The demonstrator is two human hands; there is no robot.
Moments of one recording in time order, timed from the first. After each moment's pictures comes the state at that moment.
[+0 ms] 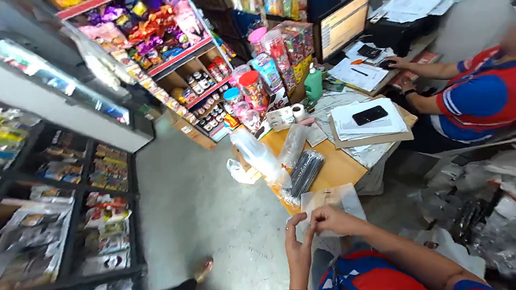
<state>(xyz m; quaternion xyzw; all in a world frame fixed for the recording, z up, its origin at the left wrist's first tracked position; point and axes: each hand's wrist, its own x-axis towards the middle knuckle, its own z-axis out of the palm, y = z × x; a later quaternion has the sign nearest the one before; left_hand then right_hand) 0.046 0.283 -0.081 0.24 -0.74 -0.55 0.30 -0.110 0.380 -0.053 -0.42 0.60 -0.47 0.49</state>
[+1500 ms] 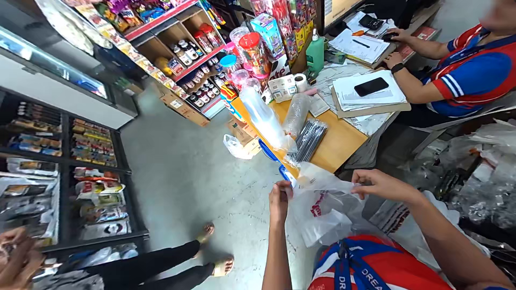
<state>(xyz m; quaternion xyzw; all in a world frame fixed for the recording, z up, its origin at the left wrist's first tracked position) 0.104 0.195 -0.124 0.16 -0.59 -0.74 0.27 -0.087 0.463 -0.029 -0.39 0.71 -0.42 0.41</state>
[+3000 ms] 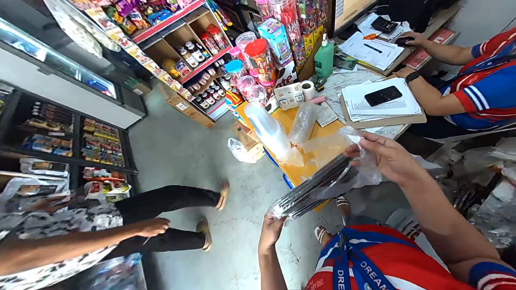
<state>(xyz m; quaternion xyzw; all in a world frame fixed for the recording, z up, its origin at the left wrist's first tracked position) 0.124 0.166 -0.117 0.19 -0.55 -0.78 0.25 -0.149 0.385 0.041 -0.15 0.50 -0.76 0.39</state>
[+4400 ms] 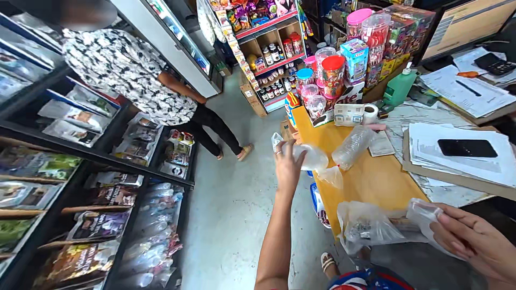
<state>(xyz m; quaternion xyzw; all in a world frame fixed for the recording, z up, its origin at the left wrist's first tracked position) 0.003 0.054 -0.009 0.39 -0.84 -0.21 0.32 -0.174 0.411 0.018 -0.32 0.47 -0.68 0.46</state>
